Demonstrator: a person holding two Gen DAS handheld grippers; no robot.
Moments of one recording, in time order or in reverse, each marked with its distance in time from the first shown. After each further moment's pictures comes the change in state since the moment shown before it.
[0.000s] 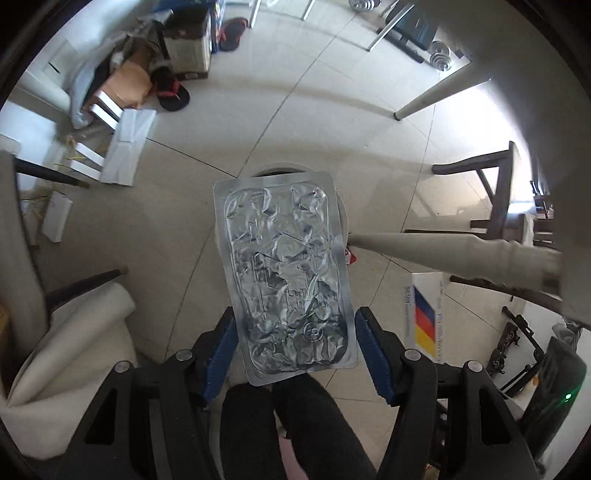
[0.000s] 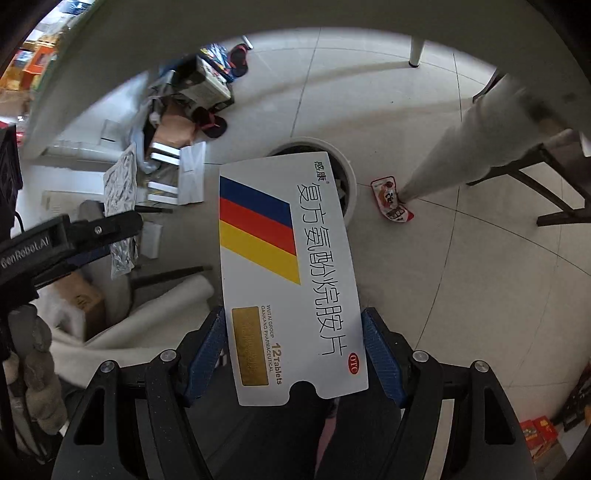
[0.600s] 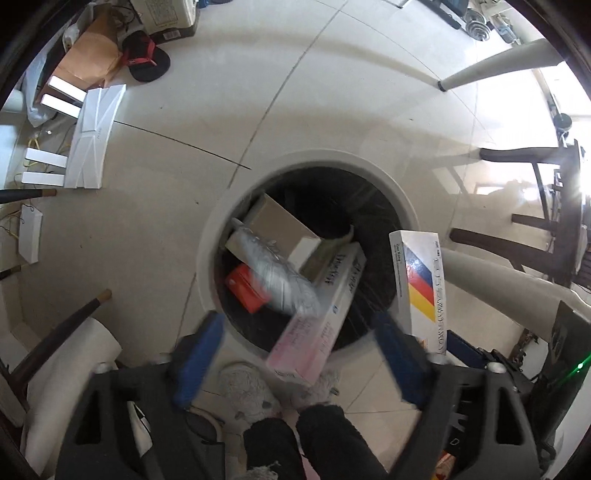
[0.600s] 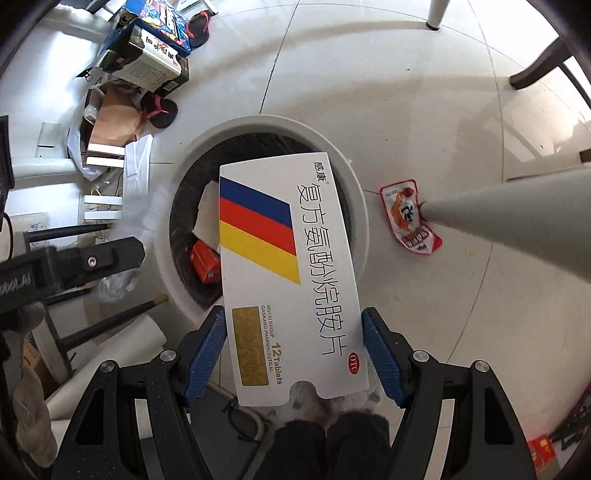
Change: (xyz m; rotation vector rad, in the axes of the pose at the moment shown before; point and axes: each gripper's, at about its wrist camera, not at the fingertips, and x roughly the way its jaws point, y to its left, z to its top) left arm 0.151 0.033 0.076 0.006 0.121 0.065; right arm 0.215 -0.038 0.135 0.001 0.080 -0.024
